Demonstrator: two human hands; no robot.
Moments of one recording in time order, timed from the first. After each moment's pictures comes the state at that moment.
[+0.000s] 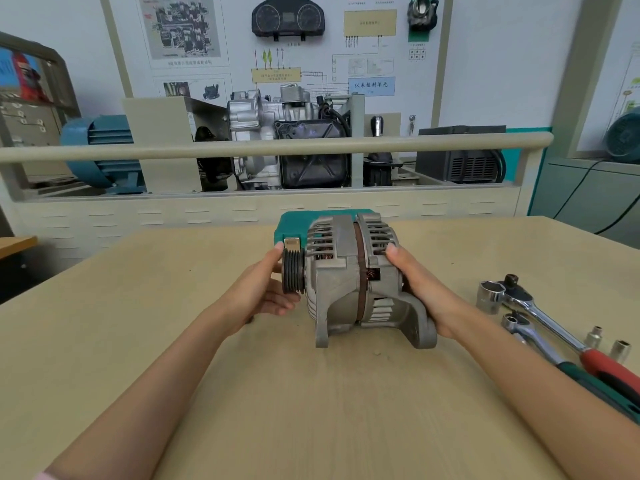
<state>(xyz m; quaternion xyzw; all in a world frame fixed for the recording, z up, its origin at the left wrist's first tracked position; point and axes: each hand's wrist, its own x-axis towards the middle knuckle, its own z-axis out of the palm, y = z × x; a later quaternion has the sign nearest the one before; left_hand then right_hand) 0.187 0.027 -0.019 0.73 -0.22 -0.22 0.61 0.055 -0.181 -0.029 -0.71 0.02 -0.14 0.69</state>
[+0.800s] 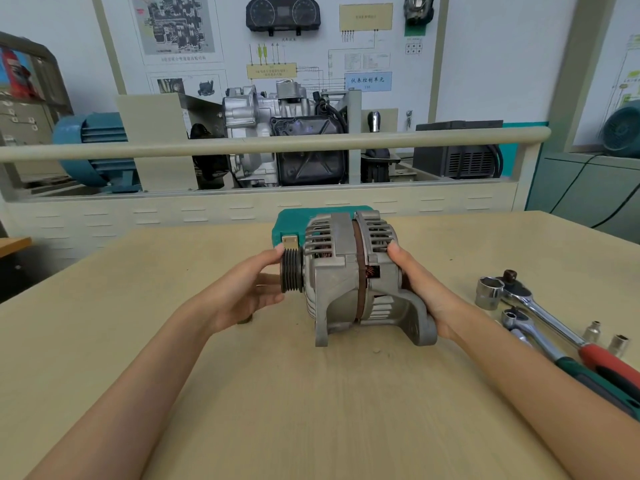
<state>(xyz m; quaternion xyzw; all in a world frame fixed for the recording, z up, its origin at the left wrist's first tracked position) 0.185 0.036 -0.009 0.67 -0.22 -0.27 0.65 0.059 -0.184 -0.035 -0.65 0.02 -0.12 0.75</state>
